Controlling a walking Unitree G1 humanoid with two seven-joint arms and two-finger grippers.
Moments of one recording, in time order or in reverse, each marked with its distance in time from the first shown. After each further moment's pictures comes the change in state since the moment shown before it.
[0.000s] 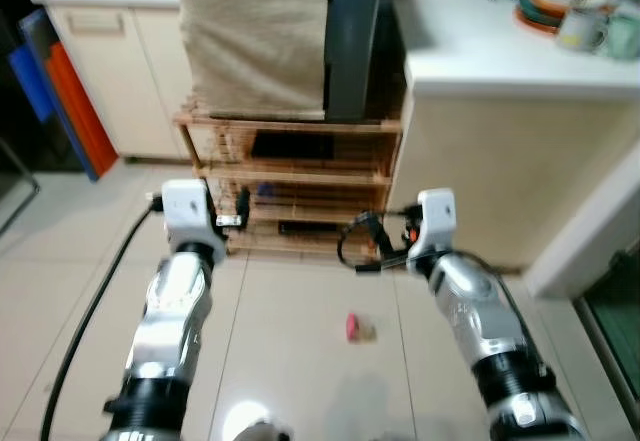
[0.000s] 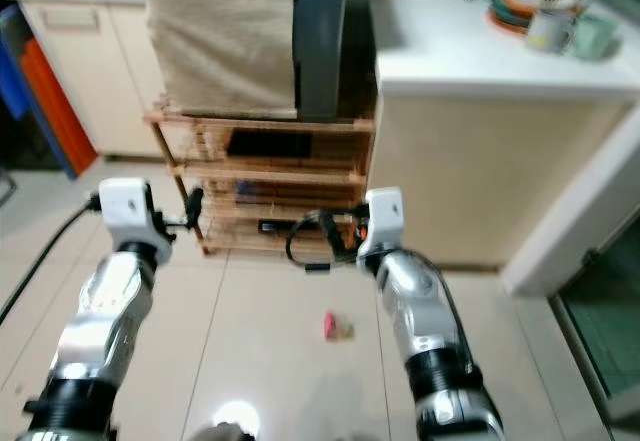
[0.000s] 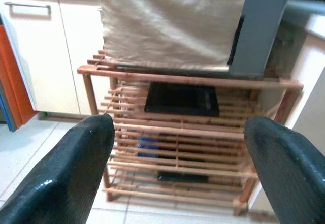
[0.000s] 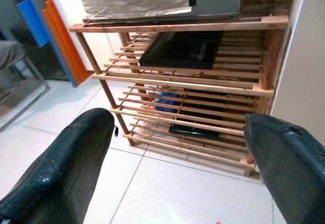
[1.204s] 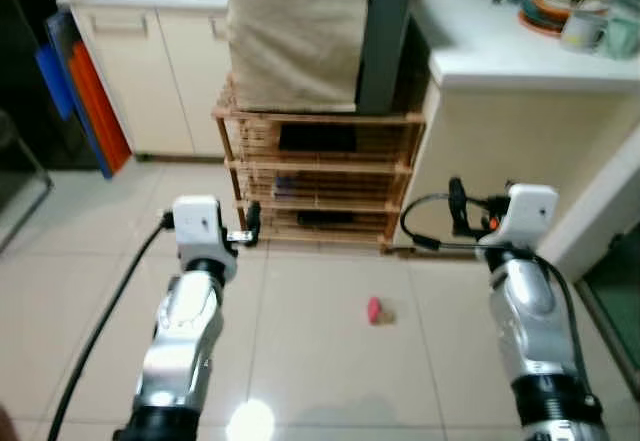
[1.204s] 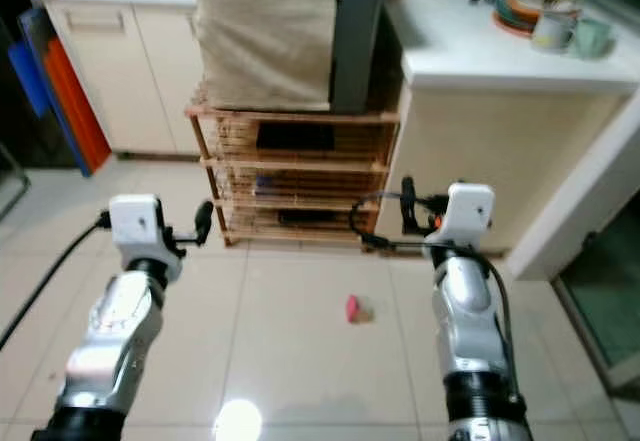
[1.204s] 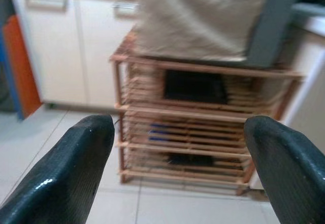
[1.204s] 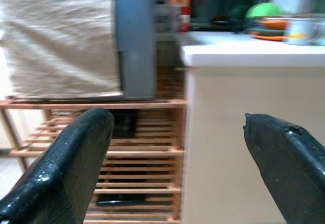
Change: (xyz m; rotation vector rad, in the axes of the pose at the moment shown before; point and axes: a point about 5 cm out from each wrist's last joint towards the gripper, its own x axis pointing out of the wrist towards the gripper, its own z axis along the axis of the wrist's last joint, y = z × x) left arm -0.023 -0.012 -0.015 -0.014 0.038 0.026; right arm -0.040 -0.054 0.036 -0.134 -0.333 -0.347
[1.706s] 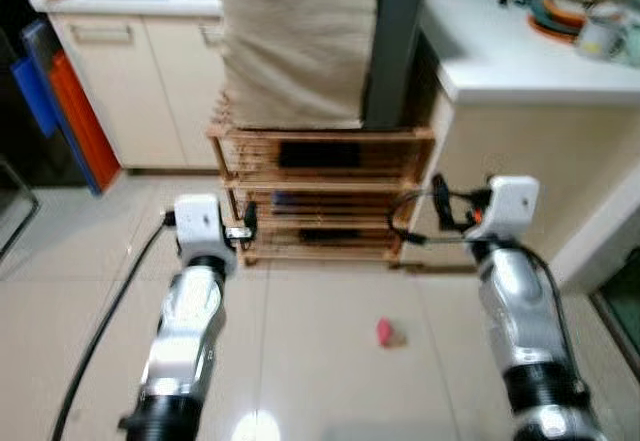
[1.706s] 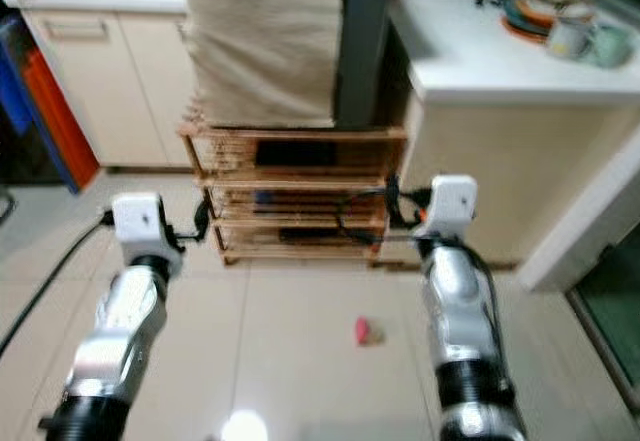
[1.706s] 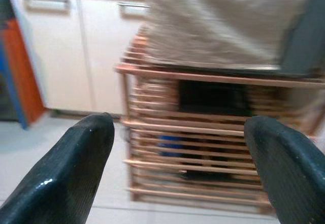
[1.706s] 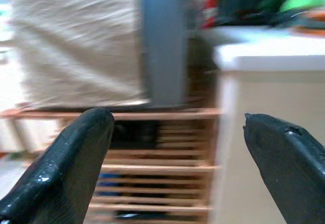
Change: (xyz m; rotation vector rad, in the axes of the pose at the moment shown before) left arm 0.012 0.005 0.000 0.030 -0.008 0.039; right arm 0.007 0.022 -0.004 0.024 0.019 0.093
